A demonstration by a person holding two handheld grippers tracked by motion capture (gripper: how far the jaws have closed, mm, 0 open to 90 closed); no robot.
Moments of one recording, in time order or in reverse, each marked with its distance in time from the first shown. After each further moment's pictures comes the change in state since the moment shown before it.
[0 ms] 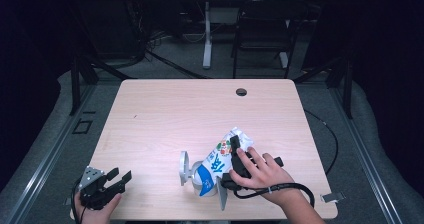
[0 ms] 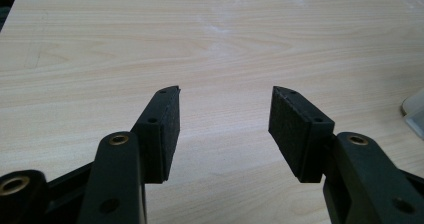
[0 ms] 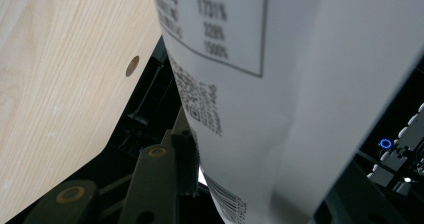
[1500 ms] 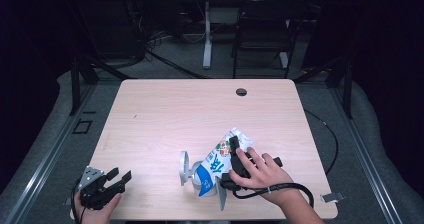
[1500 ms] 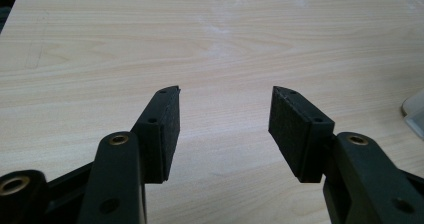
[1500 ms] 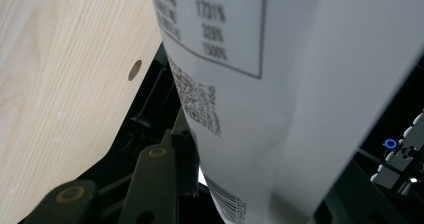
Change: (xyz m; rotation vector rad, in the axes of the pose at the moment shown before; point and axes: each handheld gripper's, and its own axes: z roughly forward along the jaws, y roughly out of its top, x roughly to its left) left arm 0.000 0.000 0.000 0.000 0.001 0.000; right arm 0.001 0.002 0.002 -0.019 0.007 0.023
